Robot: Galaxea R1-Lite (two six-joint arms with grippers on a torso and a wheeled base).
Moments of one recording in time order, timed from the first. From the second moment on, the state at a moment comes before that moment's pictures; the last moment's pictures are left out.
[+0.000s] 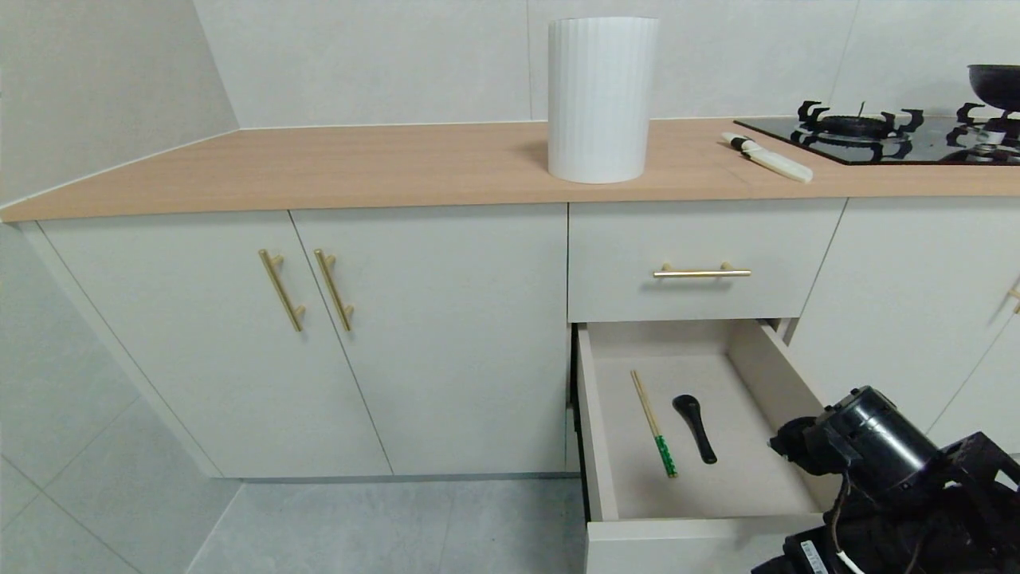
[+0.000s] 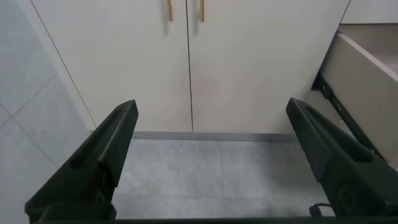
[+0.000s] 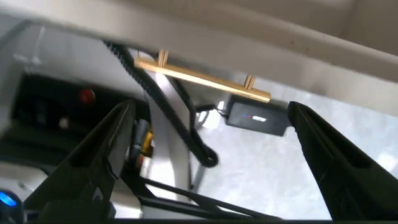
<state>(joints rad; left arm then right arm) 0.00 0.00 0.00 0.00 0.04 -0.01 0.59 1.61 -0.65 0.19 -0.17 0.34</state>
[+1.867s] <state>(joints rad) 0.00 0.00 0.00 0.00 0.04 -0.01 0.40 1.97 -0.98 -0.15 -0.21 0.25</state>
